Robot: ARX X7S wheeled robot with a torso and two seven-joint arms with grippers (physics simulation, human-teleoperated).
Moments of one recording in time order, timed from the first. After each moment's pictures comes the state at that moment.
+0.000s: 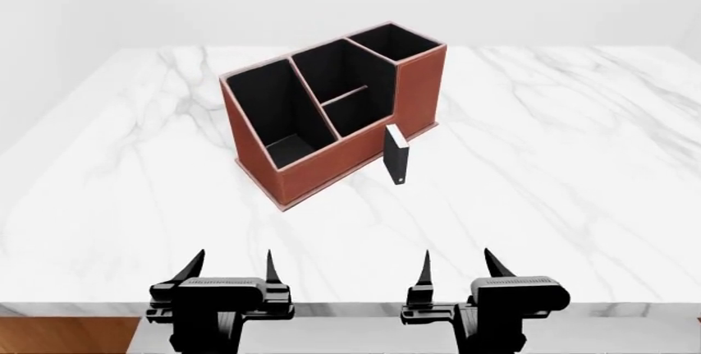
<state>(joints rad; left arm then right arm) -0.02 -0.10 0.11 0.06 -0.08 -0.08 -0.13 0.01 0.10 -0.13 -0.07 0.07 0.09 0.12</state>
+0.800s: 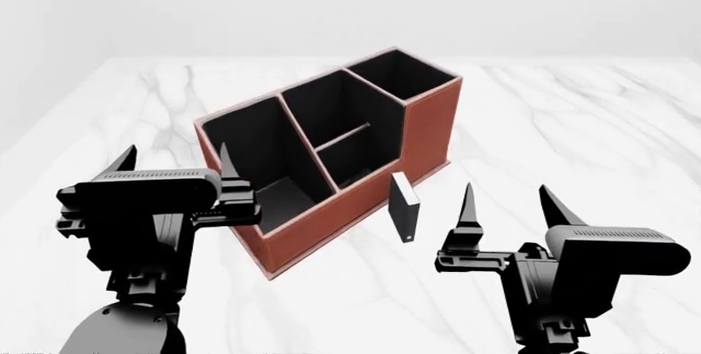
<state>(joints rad) -0.29 -0.15 0.06 0.74 -0.10 -0.83 -0.23 0.07 0.18 -0.03 -0.66 0.23 0.52 0.19</state>
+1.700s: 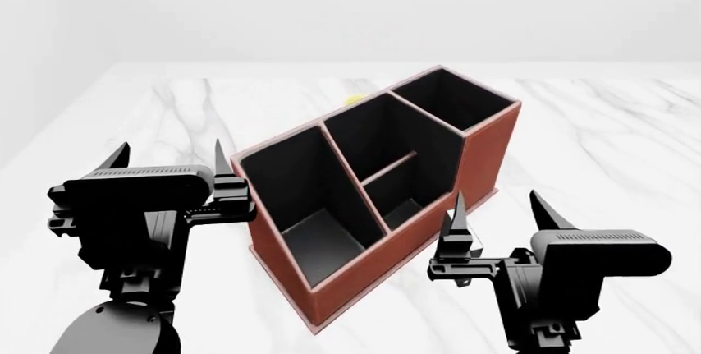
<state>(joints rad) -0.29 -0.17 0.05 0.75 -0.14 -0.84 -0.26 0.06 0.22 -0.08 -0.64 0.23 0.52 0.22</state>
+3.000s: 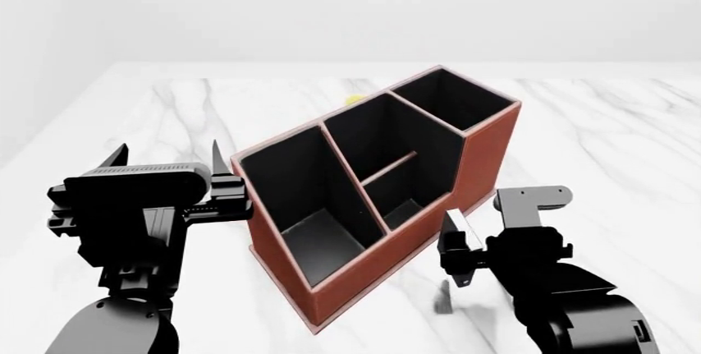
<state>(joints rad) -0.30 -0.20 0.05 0.72 -0.18 -0.84 -0.29 0.55 0.30 -0.12 0.09 0.33 1.00 0.09</state>
